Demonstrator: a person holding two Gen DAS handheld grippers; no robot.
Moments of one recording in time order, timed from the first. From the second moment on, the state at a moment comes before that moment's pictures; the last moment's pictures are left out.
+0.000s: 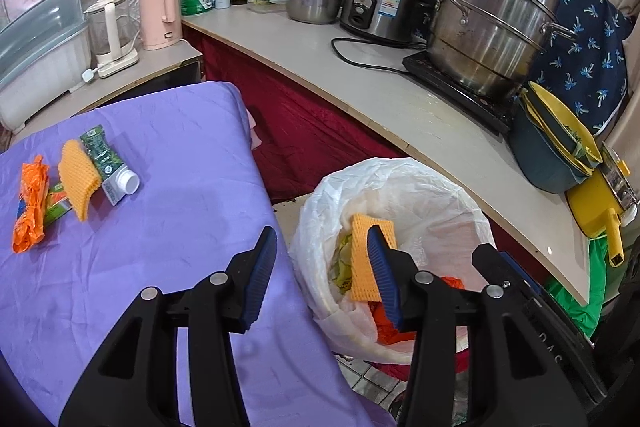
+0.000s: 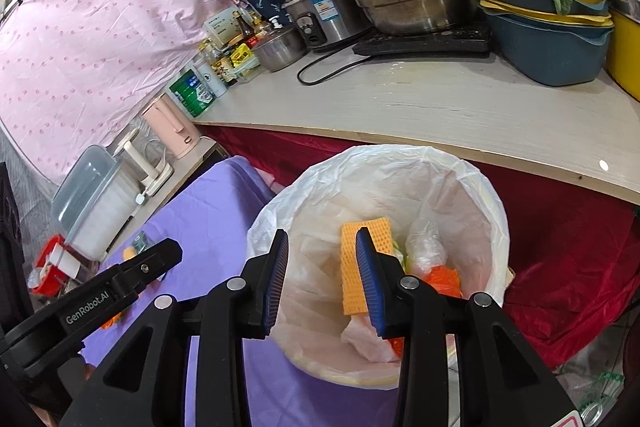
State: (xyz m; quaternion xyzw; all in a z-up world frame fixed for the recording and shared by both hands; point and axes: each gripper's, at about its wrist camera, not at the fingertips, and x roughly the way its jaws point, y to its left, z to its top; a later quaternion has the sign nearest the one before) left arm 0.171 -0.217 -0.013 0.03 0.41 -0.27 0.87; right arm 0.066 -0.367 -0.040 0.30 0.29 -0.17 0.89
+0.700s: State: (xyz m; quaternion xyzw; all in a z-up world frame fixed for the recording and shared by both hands) left arm 0.195 -0.118 -0.011 -0.01 0.41 -0.19 0.89; right arm 0.109 -0.277 -0.028 0.25 0.32 -0.11 0.91
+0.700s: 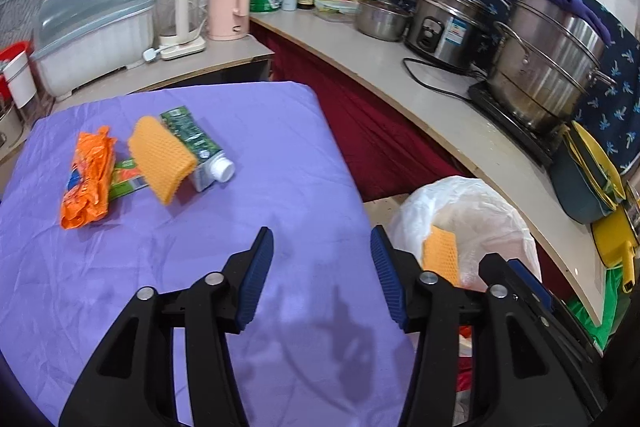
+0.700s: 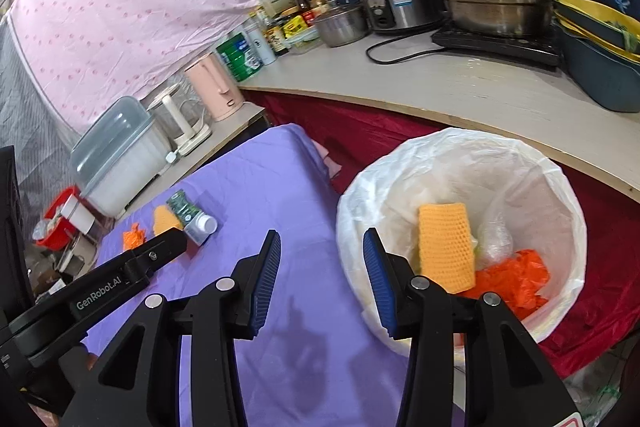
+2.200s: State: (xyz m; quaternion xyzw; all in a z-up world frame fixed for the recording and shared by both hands) left arm 0.292 0.126 -0.087 -0.15 0.47 -0.01 0.87; right arm 0.280 -0.092 -0.088 0.20 0.41 0.03 0.89
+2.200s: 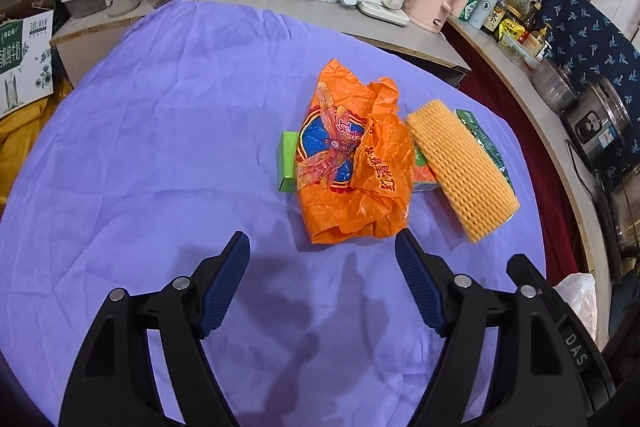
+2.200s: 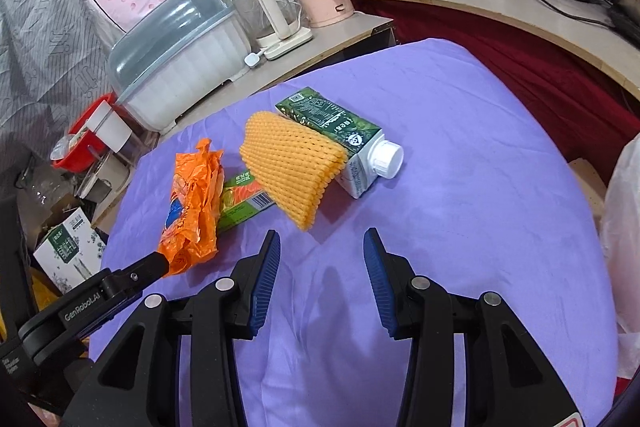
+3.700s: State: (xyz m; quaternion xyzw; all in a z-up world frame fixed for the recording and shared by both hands) left arm 0.250 0.064 -0.033 -0.12 0.43 -0.11 0.89; right arm 0.241 -0.129 -0.037 0.24 0.35 0.02 0.91
